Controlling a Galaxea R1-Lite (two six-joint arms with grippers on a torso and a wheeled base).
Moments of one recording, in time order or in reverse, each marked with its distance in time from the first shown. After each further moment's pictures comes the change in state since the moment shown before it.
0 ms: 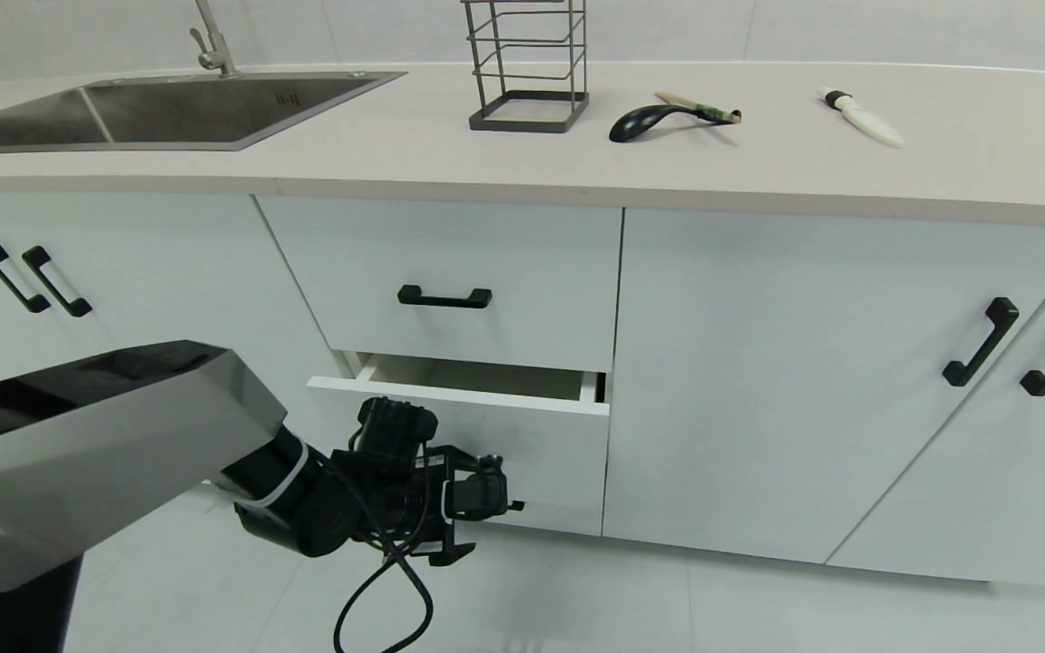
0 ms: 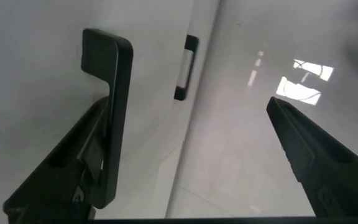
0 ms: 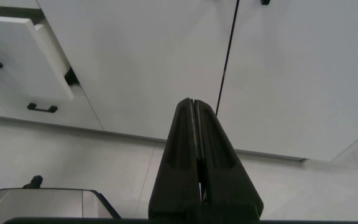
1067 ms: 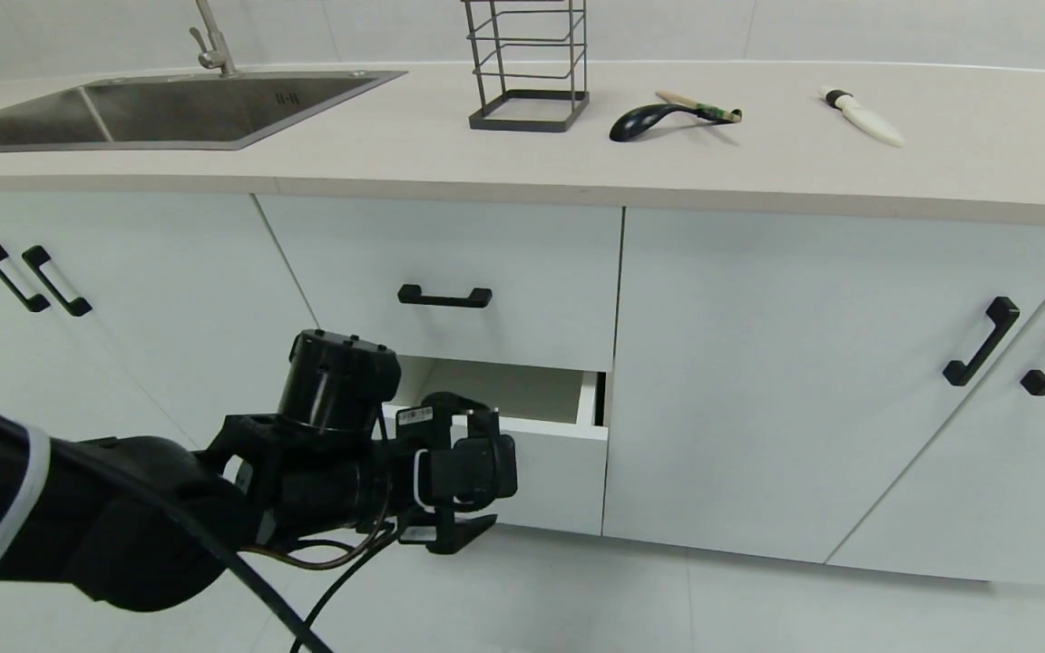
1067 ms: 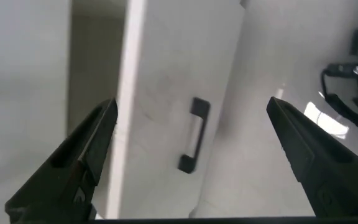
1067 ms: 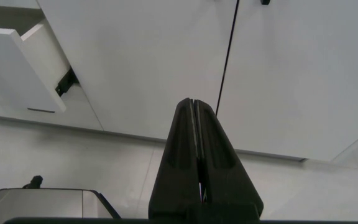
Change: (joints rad) left arm -0.182 -0.469 0.082 0.141 0.026 -0.106; right arm 0.000 0.000 0.000 0.000 0.000 0.000
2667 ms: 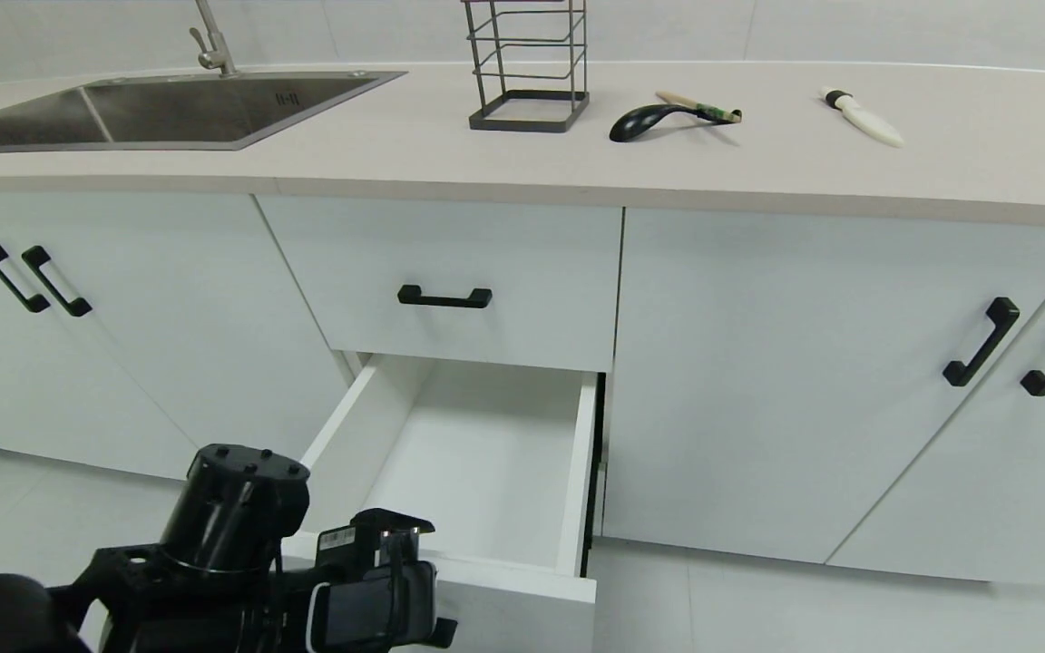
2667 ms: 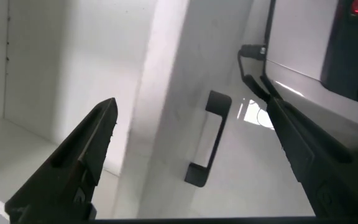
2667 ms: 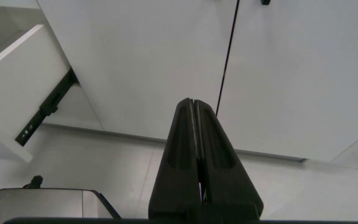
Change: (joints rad) left arm 0.024 -0.196 0.391 -0.021 -0.091 -0.095; right arm 0.000 0.000 0.000 0.000 0.000 0.000
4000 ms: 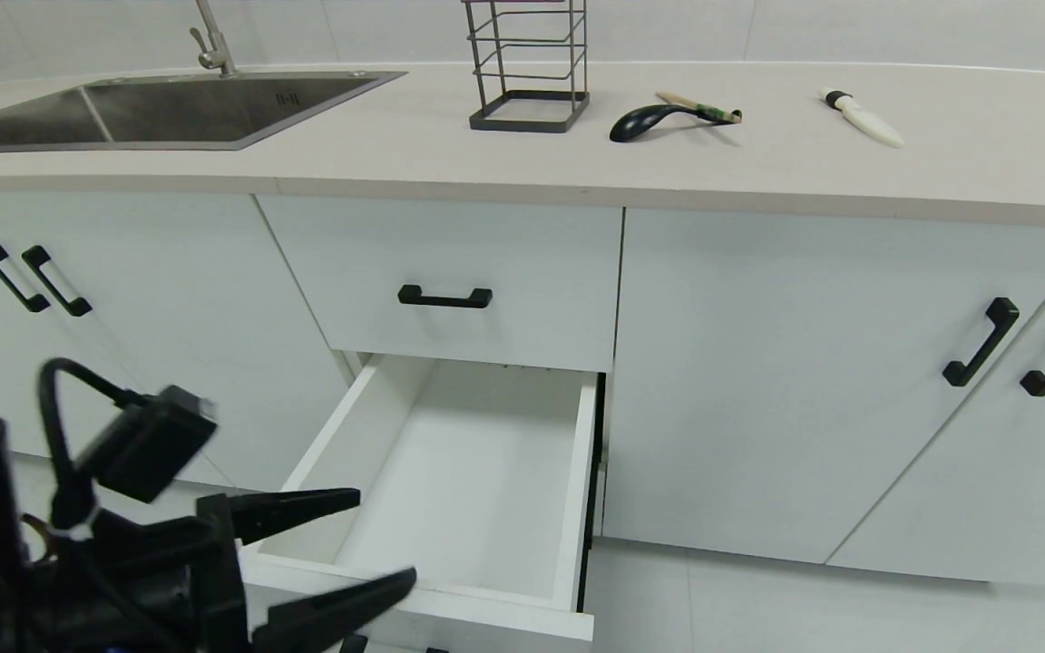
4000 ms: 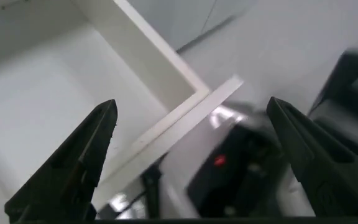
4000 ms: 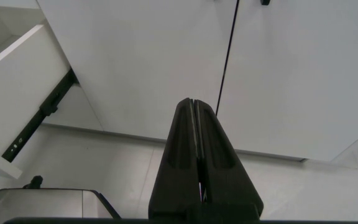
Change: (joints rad) left arm 0.145 -0.391 0.030 -0.091 -0.309 -1.111; right arm 0.000 0.000 0.000 0.000 0.001 0.000
